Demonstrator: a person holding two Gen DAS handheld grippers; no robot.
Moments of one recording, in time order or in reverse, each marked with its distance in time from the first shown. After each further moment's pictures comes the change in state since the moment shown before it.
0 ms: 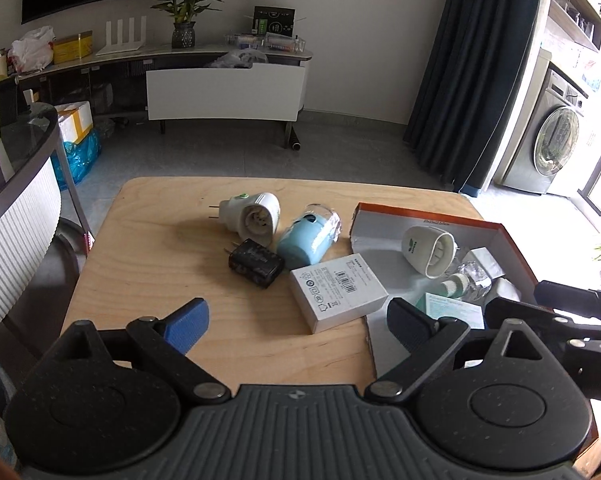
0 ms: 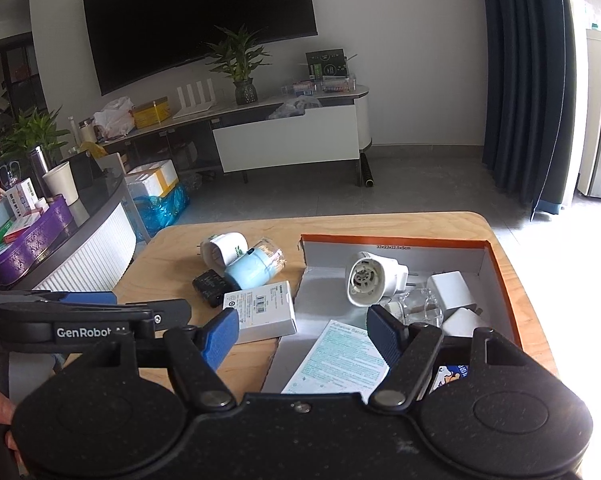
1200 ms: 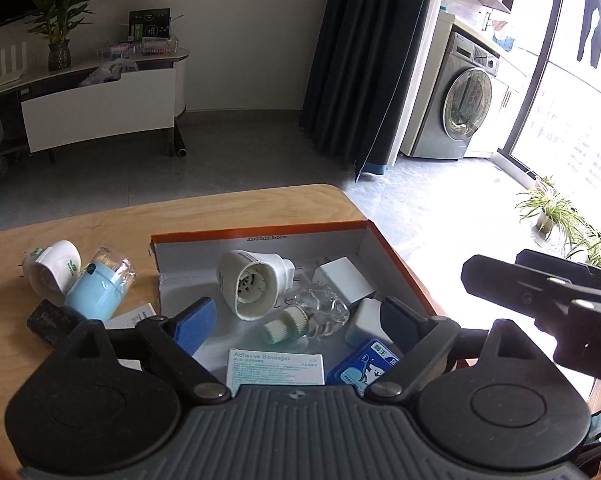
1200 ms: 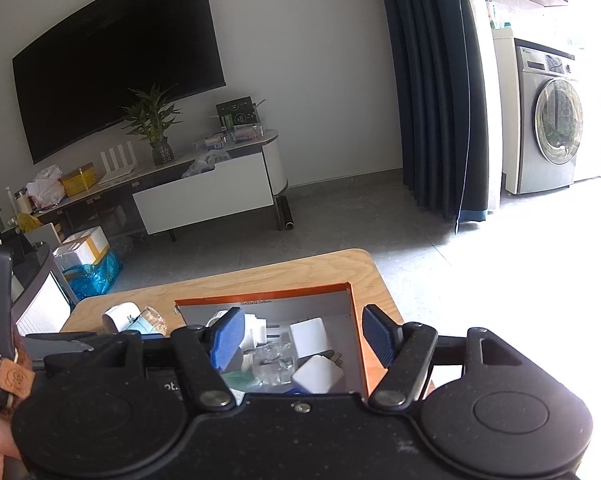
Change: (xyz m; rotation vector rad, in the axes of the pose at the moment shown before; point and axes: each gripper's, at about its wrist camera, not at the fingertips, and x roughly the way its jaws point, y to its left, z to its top) left arm 0.051 -0.127 0.021 0.166 0.011 -0.226; right arm -0.037 -0.106 0.008 0.148 -0.143 -0.171
